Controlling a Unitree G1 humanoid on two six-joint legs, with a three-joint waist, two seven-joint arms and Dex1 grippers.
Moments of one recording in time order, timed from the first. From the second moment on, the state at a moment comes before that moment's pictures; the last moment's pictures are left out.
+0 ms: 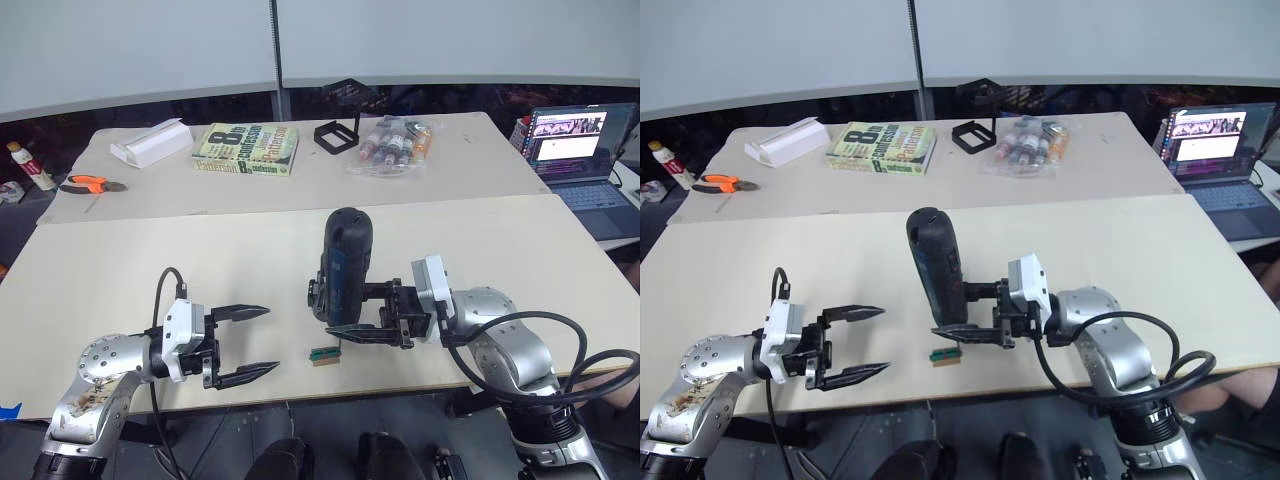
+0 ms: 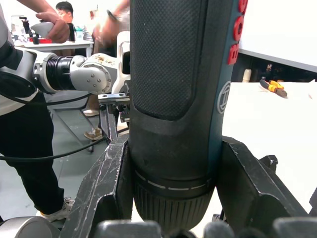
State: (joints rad) left arm 0.04 0.68 0.11 -0.26 -0.53 0.08 -1.23; right arm -0.34 -0.45 0.13 -0.29 0.51 0.26 1.20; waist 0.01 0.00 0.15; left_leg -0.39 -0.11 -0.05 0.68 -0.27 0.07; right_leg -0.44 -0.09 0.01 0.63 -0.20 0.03
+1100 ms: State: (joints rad) left arm 0.04 0.68 0.11 -0.25 -0.53 0.07 -1.23; right arm -0.37 -0.50 0.14 -0.29 0.53 0.29 1.22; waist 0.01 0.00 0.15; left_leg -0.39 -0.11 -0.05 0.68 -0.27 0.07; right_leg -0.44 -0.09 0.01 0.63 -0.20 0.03
